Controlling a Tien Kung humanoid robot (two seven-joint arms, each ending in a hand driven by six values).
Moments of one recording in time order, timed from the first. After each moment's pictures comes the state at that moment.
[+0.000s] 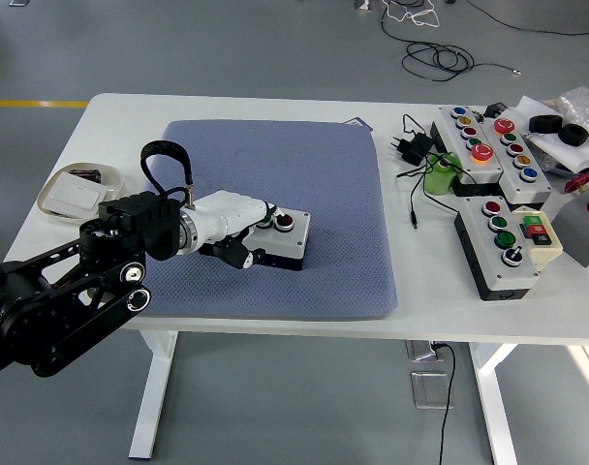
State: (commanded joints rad) left arm -0.75 0.31 -0.70 -1.37 1.90 -0.40 0.33; right arm 0.03 -0.17 0.87 0.18 -0.31 -0.21 -0.40
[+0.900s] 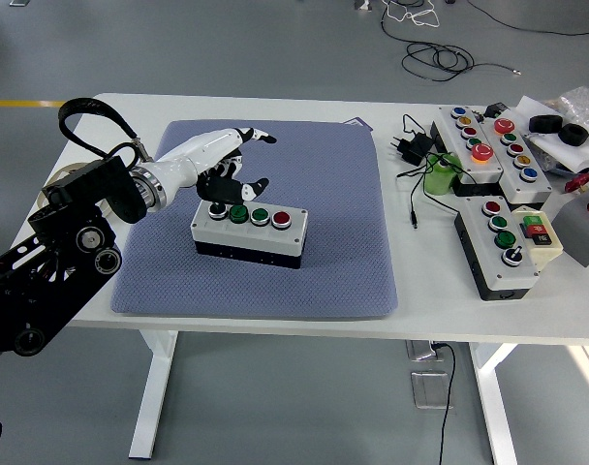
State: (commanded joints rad) left arm -0.67 0.30 -1.00 -1.39 1.71 -0.18 0.24; right arm 0.03 -0.17 0.87 0.18 -0.31 -0.21 -0.39
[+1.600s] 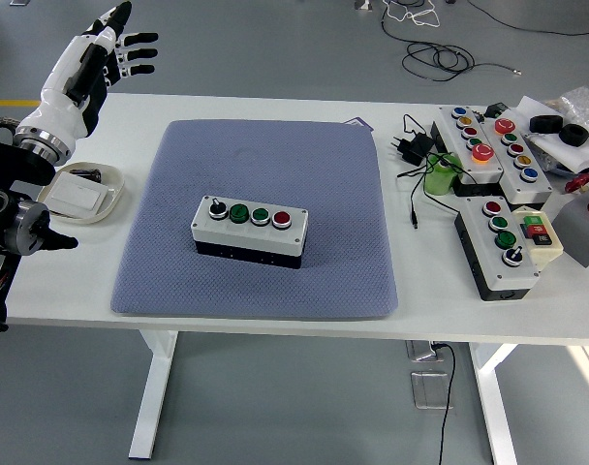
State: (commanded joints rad) left arm -0.56 0.32 -1.35 -1.35 1.01 0.09 0.12; right arm 0.02 -0.18 0.85 0.18 -0.28 -0.21 -0.38
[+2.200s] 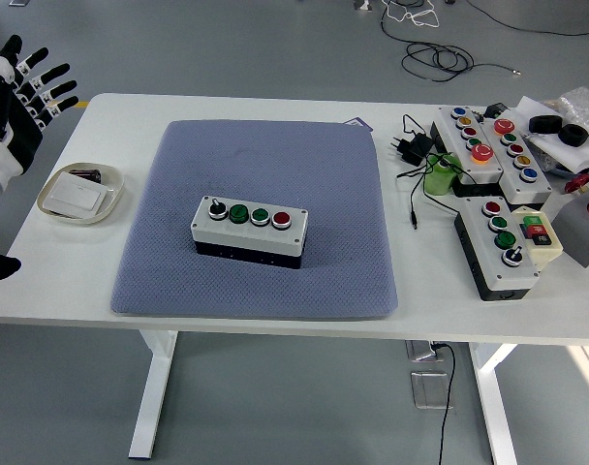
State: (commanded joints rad) left arm -0.41 0.34 -1.48 -1.29 0.85 0.09 0.09; right arm 0.02 -0.17 0.91 0.18 -0.32 -0.21 -0.39
